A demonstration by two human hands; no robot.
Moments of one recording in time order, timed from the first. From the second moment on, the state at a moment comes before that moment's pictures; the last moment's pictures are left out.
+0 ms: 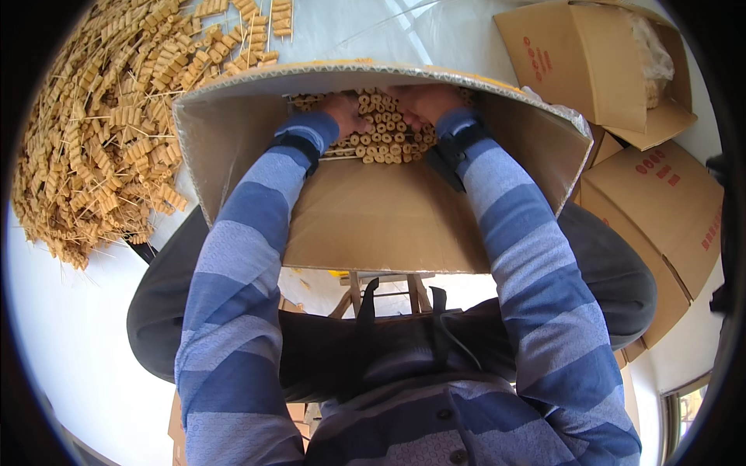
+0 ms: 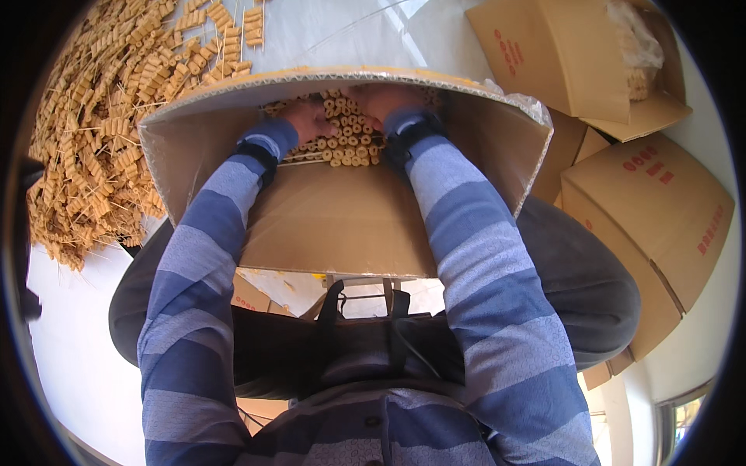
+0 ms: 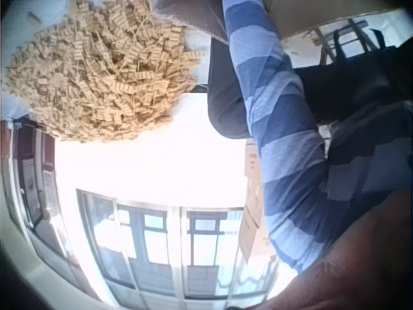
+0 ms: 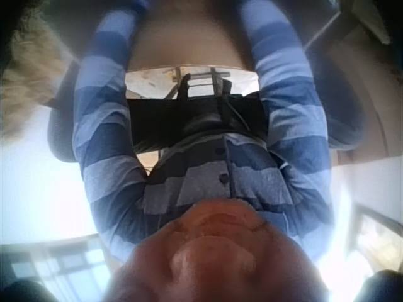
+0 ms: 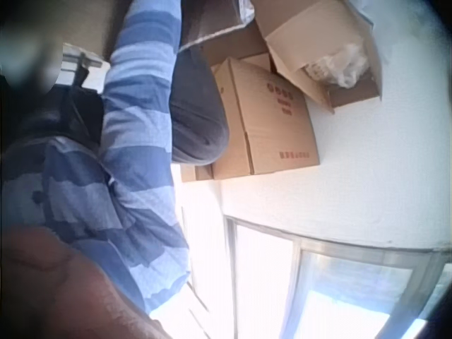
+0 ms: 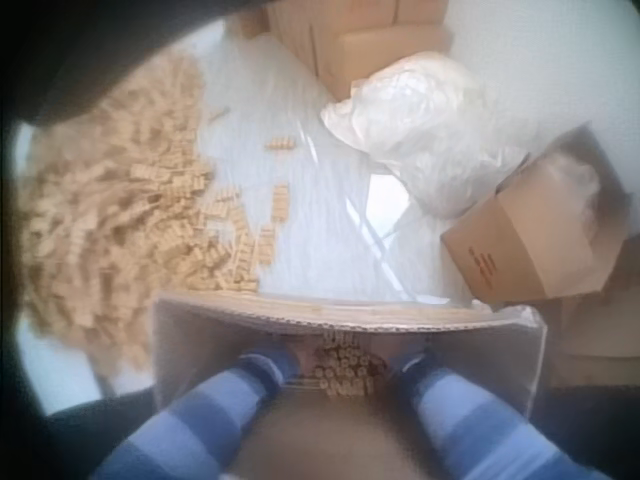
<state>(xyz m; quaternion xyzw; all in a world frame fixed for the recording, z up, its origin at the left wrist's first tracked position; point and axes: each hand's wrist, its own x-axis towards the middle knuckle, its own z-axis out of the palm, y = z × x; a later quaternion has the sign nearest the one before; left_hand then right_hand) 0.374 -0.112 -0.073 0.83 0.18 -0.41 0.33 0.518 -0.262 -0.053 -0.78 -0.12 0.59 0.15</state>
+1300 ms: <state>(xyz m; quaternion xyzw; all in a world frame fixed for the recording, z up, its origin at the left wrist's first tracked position) 0.376 -0.093 -0.092 0.90 0.23 -0.23 0.29 0.503 -0.227 -0.057 -0.78 -0.04 0.54 0.31</state>
